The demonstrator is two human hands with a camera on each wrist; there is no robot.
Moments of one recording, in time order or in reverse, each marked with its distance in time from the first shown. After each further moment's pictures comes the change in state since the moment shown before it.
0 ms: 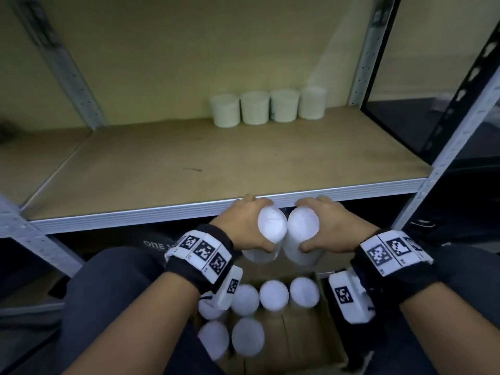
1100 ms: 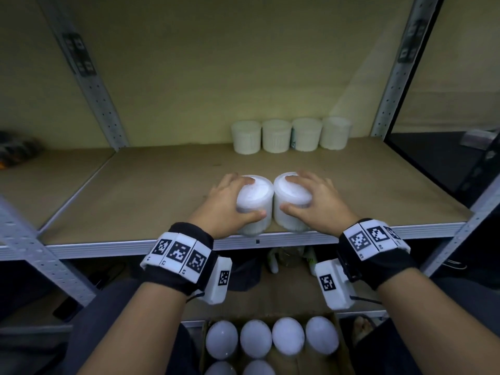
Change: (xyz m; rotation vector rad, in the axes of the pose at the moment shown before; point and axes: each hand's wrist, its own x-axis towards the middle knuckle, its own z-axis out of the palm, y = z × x) left_hand 0.012 -0.047 -0.080 -0.152 0.356 -0.050; right_hand 0.077 -0.060 -0.039 0.149 0.381 -0.180
